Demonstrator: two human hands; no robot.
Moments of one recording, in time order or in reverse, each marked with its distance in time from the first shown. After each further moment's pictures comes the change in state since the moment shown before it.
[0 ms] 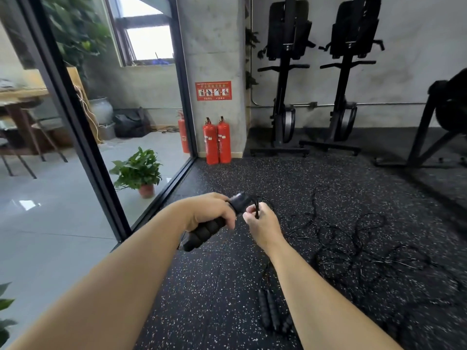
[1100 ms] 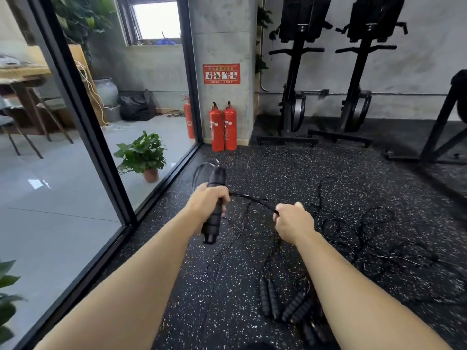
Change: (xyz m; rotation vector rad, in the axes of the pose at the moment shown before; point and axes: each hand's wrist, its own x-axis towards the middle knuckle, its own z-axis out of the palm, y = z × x) left_hand 0.035 -0.042 0.011 -0.551 0.391 0.118; right_hand 0.032 0.039 -0.033 -0.904 -0.104 -0.071
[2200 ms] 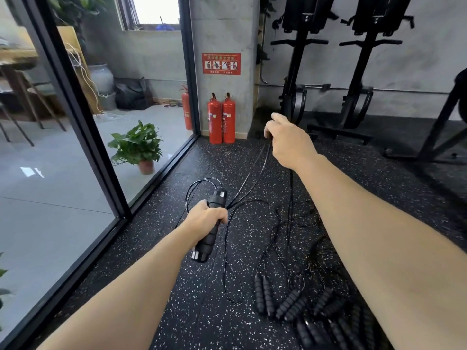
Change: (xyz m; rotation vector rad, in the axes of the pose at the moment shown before) left_hand 0.011 -0.043 -0.001 0.223 0.001 -0.113; right_hand 0.078 -0.033 -0.116 -0.018 0.411 -0.392
